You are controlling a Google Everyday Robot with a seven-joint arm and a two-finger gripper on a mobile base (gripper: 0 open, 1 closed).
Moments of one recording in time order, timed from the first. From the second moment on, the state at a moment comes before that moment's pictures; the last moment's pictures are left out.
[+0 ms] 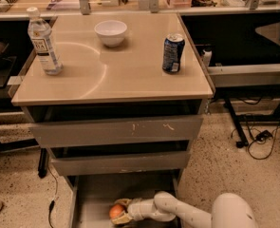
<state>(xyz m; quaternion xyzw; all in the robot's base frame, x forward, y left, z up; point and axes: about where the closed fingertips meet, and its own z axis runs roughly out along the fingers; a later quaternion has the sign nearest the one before) 0.476 0.108 0.143 -0.49 0.68 0.41 0.36</state>
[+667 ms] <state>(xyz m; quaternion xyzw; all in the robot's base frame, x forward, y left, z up) 0.478 0.110 0.233 -0.46 0.66 0.45 0.39</state>
